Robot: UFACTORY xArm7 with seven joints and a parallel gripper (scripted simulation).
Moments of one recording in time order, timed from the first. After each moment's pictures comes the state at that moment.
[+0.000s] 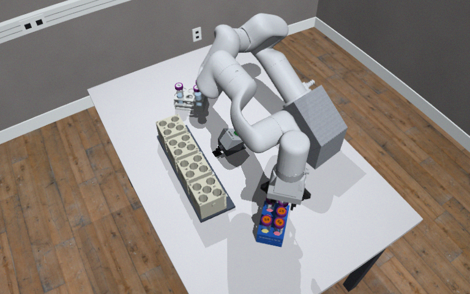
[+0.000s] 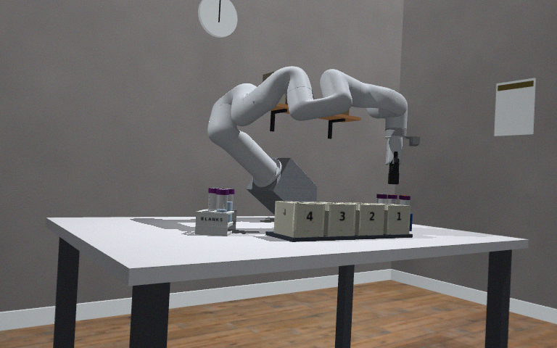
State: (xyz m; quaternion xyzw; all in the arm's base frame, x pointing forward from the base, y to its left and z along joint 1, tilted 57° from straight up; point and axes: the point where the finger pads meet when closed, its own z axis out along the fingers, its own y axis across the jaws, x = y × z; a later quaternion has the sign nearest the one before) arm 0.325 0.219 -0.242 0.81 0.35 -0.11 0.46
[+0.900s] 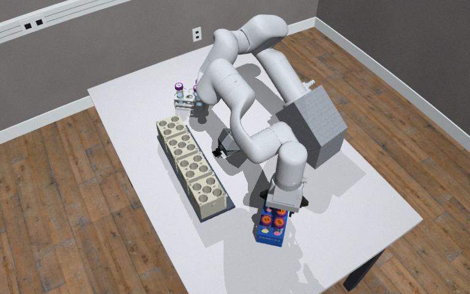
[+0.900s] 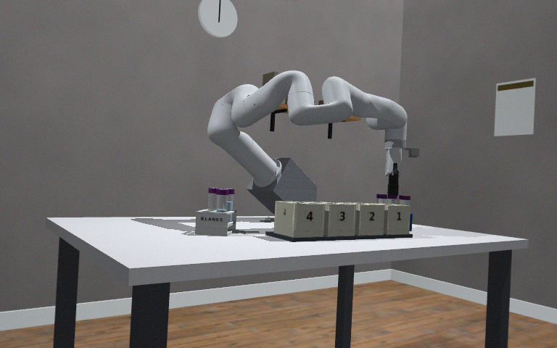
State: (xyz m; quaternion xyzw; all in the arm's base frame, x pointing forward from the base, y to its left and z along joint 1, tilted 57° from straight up) arm 0.331 0.185 -0.265 0.81 0.35 -0.11 0.46
